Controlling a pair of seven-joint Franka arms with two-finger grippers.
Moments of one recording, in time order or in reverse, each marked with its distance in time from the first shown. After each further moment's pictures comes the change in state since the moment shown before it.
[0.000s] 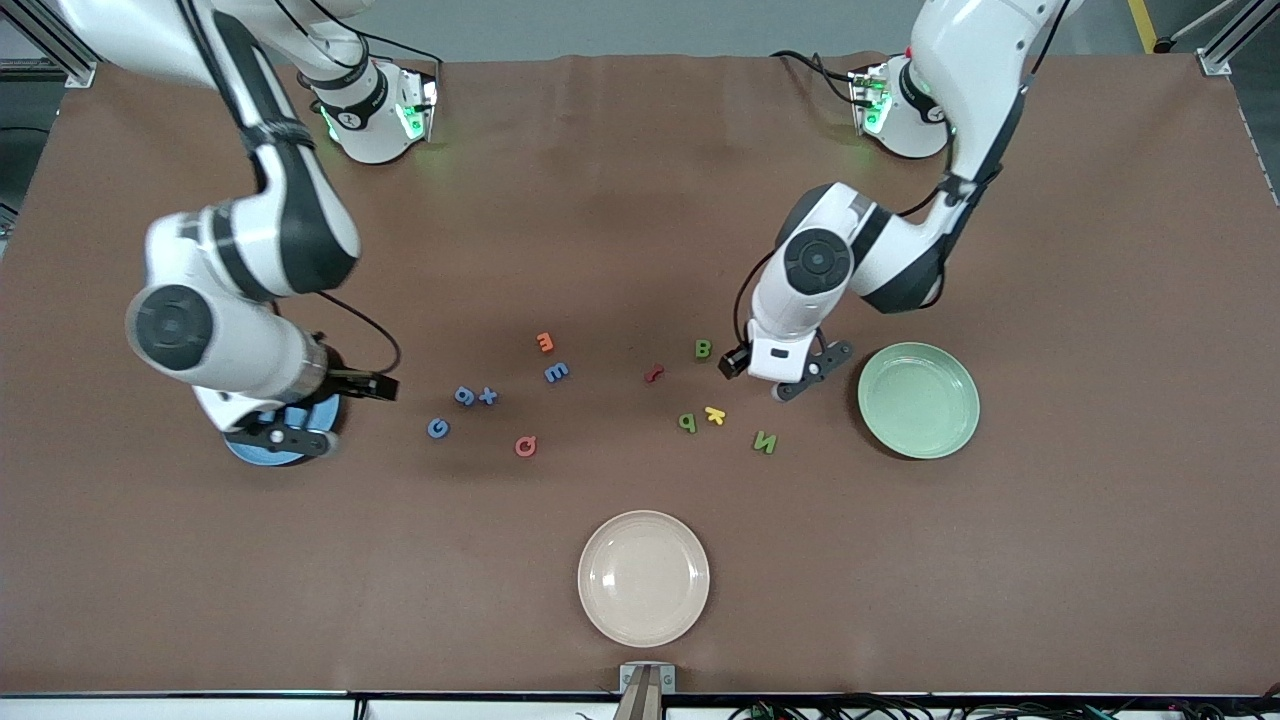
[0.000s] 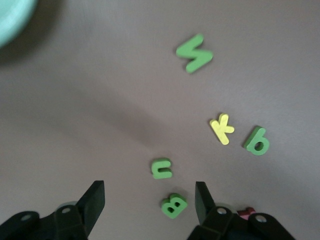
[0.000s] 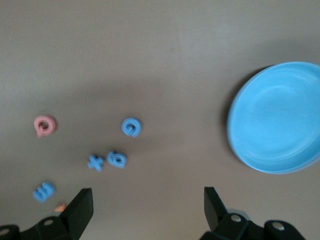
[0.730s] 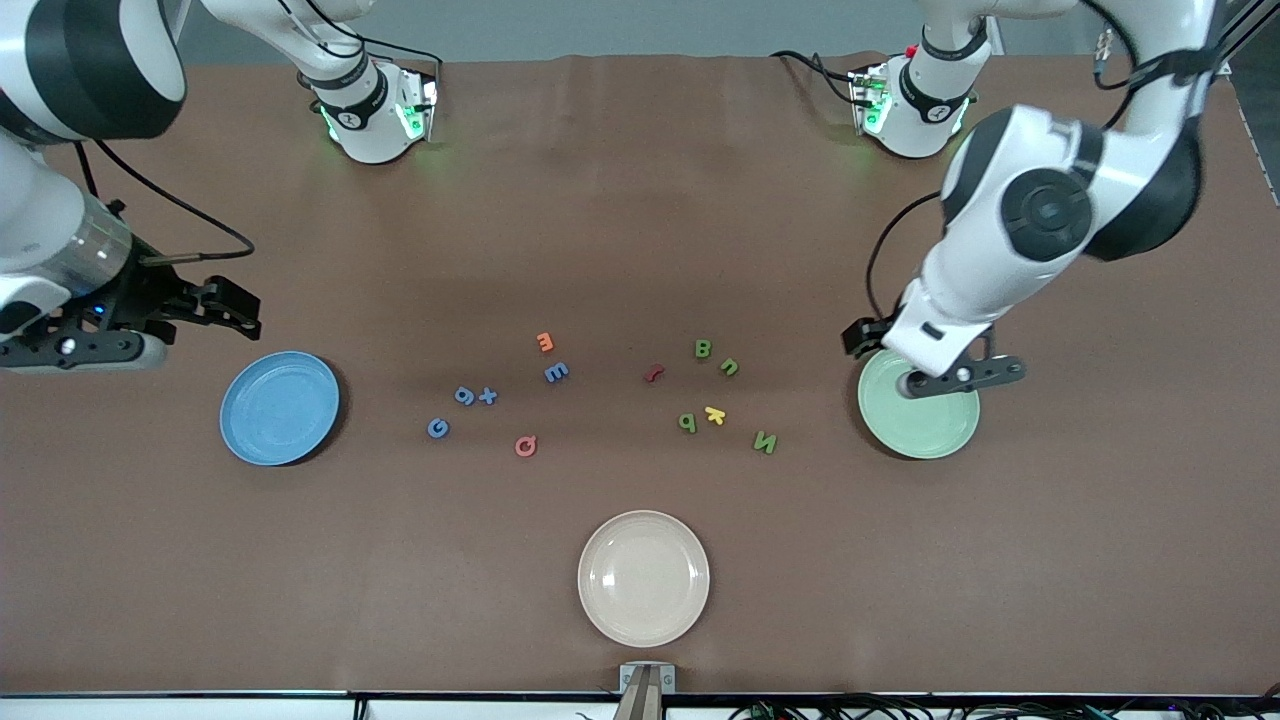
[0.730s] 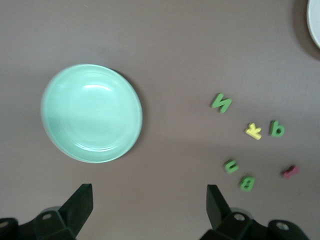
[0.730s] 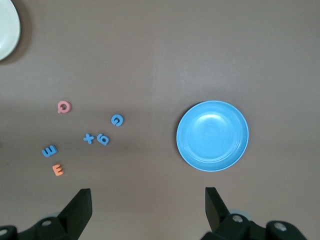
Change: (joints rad) left arm 0.218 -0.242 0.003 0.103 -0.004 -0.362 0.679; right arm -0.126 -0.245 -0.002 0.193 -0.014 -0.339 -0.366
